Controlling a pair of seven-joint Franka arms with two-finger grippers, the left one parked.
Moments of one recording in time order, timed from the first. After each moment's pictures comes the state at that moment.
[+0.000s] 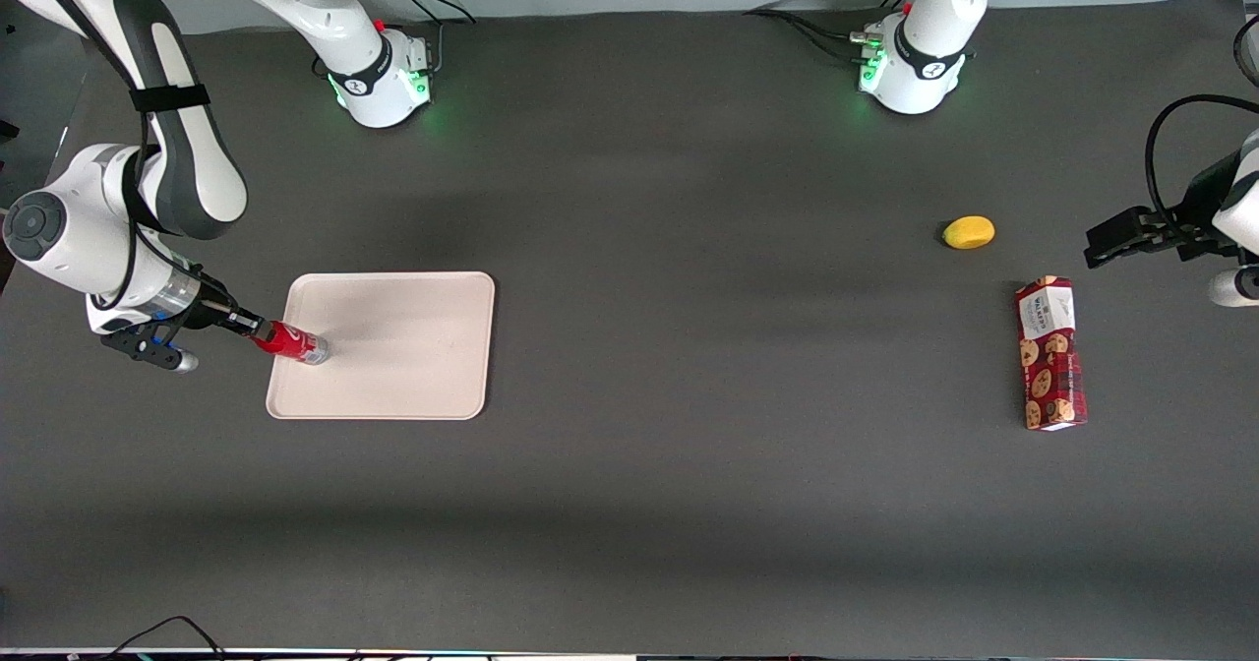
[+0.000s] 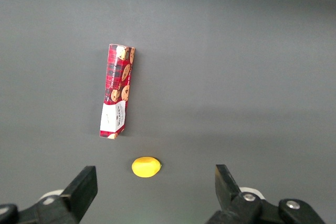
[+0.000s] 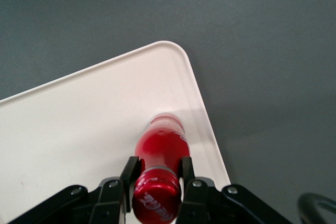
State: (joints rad) arm -0.05 0.15 -0.09 -2.21 0.05 2.36 0.19
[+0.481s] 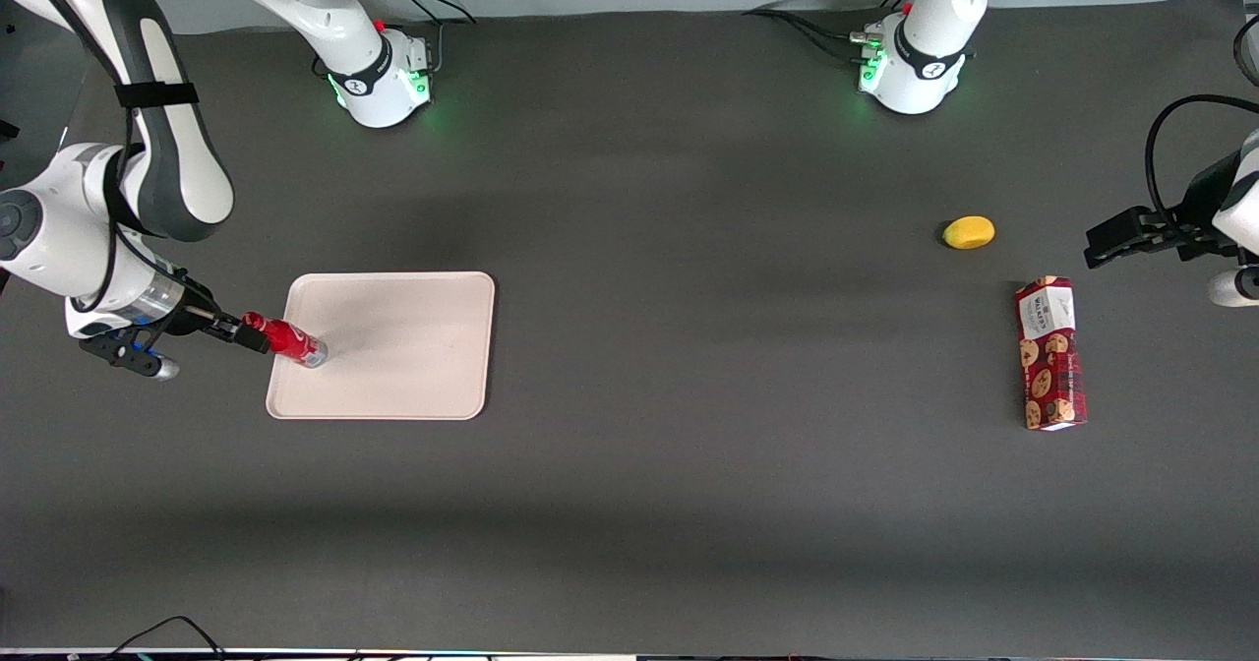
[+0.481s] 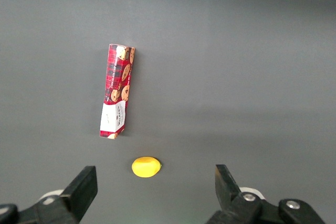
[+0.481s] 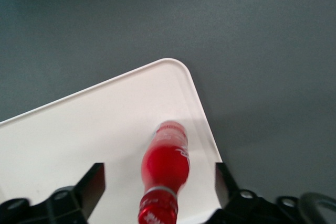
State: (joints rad) arm -0.05 0.15 -0.09 -2.11 0.04 2.26 0.22
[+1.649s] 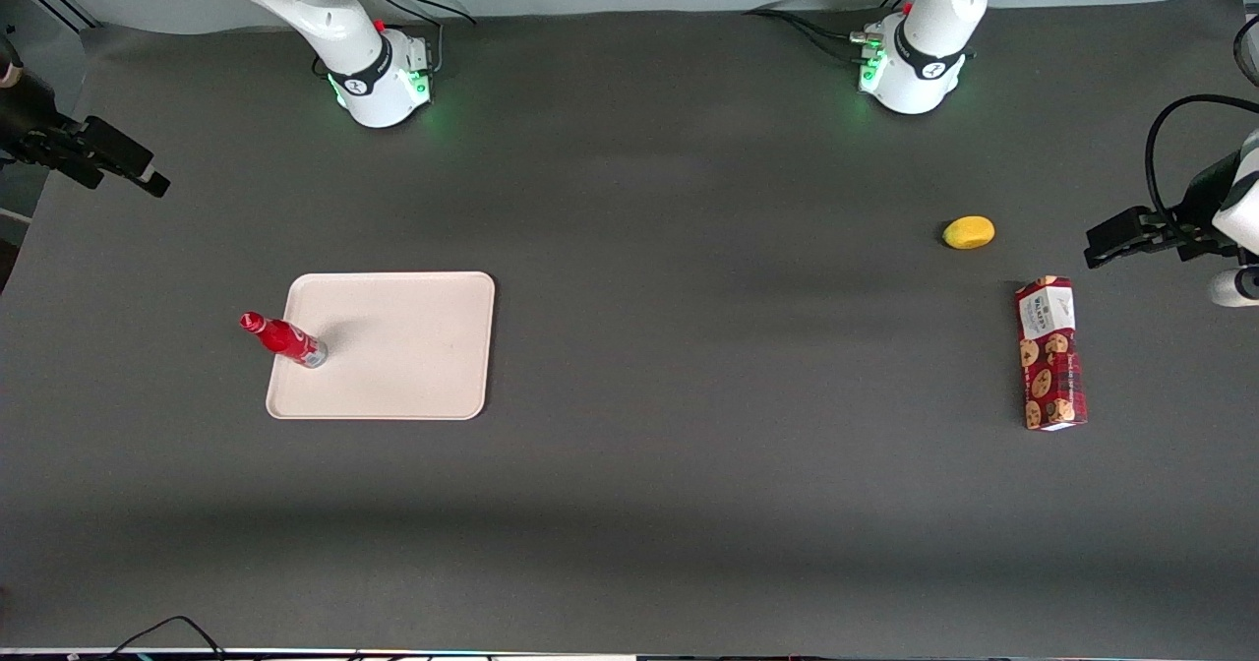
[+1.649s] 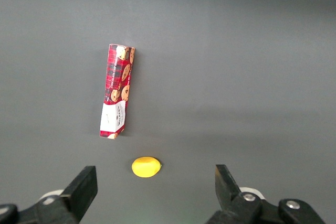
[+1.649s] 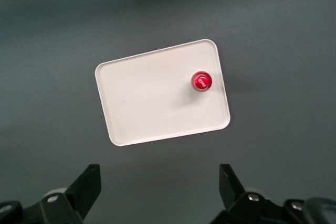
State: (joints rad) arm 0.01 -0.28 -0.08 -1.88 0.09 1.67 0.15
